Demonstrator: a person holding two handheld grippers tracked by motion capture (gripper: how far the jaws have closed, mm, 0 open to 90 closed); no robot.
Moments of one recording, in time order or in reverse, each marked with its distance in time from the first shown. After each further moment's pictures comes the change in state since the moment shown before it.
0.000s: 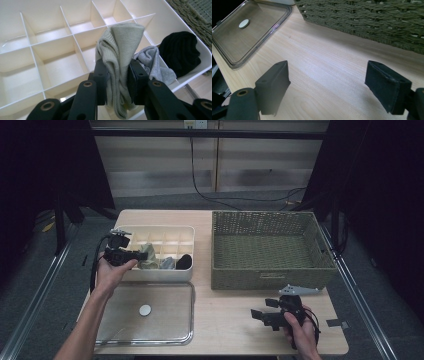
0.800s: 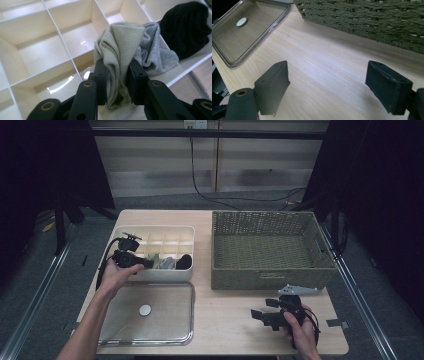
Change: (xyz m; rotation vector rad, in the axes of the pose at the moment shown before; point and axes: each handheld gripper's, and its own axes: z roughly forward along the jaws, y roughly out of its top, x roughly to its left) left arm -0.007 0.002 0.025 0.194 -0.044 0.010; right arm 0.000 0.001 0.001 0.009 -0.011 -0.005
